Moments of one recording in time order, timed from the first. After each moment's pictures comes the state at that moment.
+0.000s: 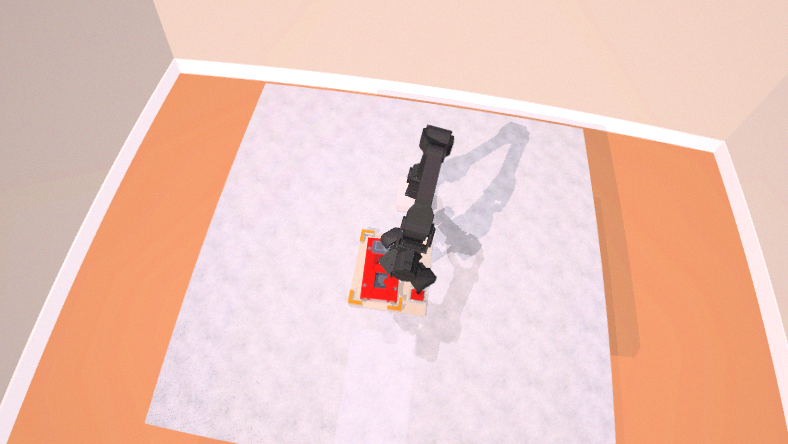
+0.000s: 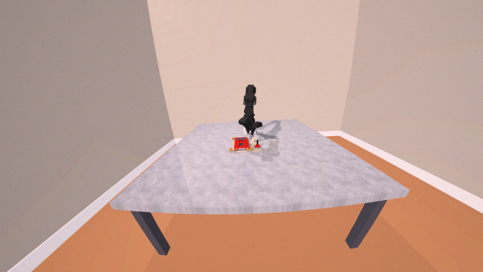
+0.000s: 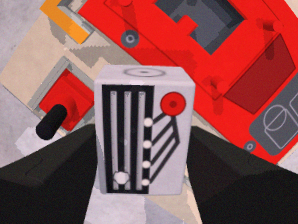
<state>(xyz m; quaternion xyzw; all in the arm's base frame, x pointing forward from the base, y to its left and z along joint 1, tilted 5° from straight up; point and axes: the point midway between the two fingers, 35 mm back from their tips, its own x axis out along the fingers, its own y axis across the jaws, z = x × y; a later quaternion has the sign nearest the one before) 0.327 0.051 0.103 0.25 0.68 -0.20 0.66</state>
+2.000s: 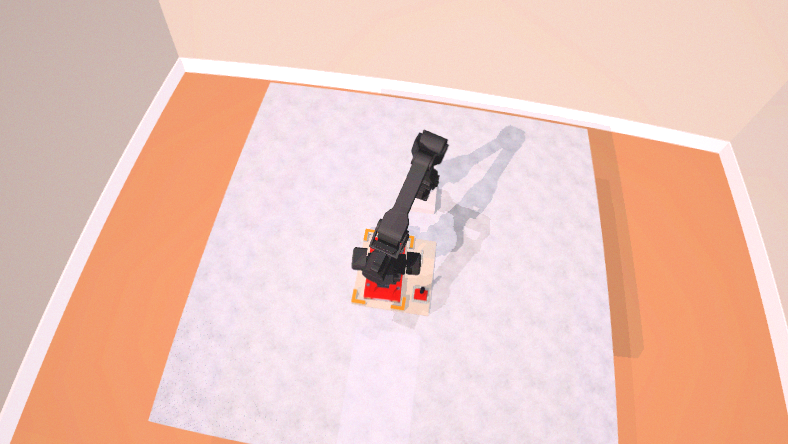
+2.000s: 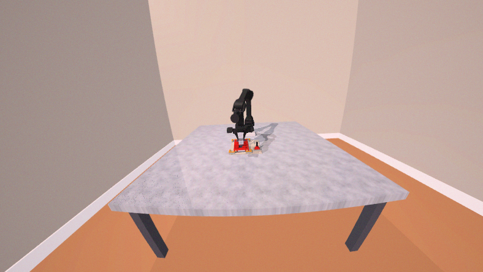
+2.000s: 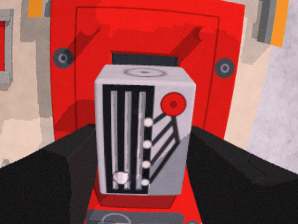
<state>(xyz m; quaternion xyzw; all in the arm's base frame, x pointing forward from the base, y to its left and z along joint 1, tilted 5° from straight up) 0.346 -0.010 0.071 -0.07 0.70 0.12 0.70</state>
